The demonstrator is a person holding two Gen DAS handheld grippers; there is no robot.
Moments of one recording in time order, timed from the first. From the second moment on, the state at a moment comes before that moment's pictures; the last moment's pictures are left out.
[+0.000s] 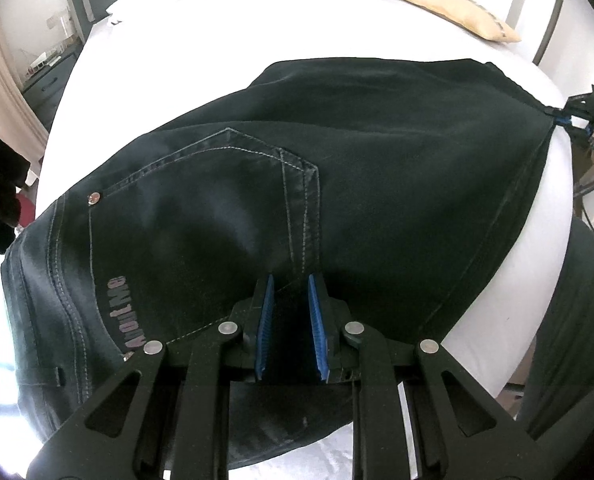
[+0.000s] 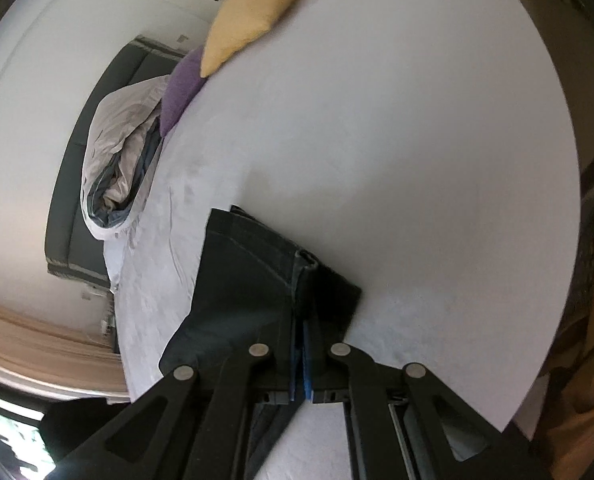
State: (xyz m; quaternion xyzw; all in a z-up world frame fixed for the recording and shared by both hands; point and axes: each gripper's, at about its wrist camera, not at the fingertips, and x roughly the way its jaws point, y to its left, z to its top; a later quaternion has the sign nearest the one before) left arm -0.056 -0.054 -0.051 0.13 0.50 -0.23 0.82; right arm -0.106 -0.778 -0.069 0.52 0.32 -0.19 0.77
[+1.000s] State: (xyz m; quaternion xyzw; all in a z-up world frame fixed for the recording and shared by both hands) left arm -0.091 -0.024 -0.042 0.09 0.48 -0.22 0.84; right arm -0.058 -0.664 -0.096 0.45 0.41 -0.03 0.79
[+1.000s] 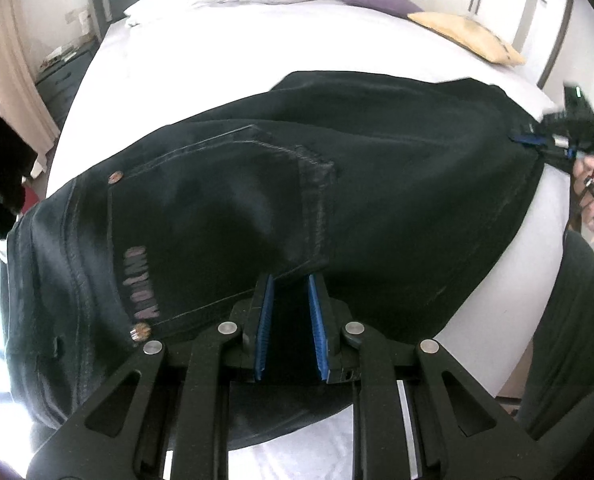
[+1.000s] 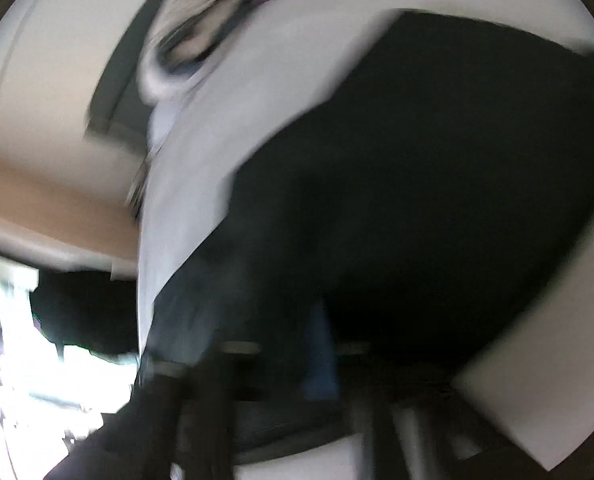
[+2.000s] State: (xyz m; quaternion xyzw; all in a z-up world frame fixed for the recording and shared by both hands) left arm -0.089 -0.018 -0.050 0.07 0.48 -0.21 0.85; right arm 0.034 -0.741 -0.075 0.45 0.38 -0.17 0.79
